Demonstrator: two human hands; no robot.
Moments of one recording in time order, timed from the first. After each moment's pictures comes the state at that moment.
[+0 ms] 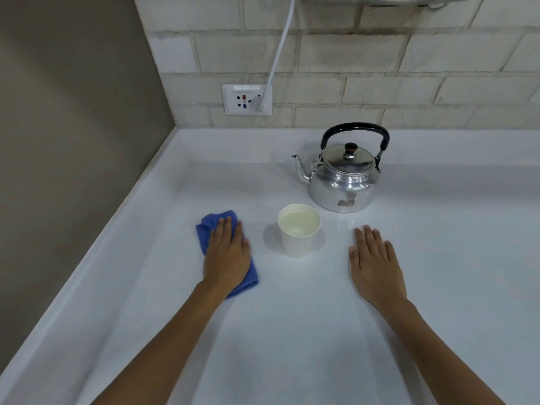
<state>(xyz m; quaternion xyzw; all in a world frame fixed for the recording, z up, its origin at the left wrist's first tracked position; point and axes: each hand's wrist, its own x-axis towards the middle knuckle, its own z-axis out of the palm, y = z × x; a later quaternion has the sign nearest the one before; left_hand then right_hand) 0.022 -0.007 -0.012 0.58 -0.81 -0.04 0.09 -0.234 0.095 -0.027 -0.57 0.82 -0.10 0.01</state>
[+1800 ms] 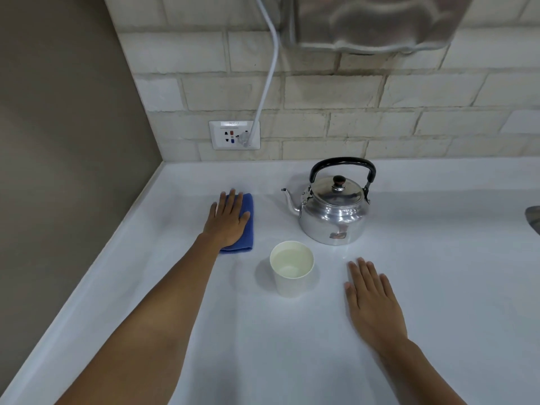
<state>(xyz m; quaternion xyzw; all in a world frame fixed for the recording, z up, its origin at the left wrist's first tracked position) -0.015 -0.167 0.014 0.52 -0.85 -0.07 0.04 -0.234 0.096 -0.026 -0.56 0.82 -0.12 0.04</state>
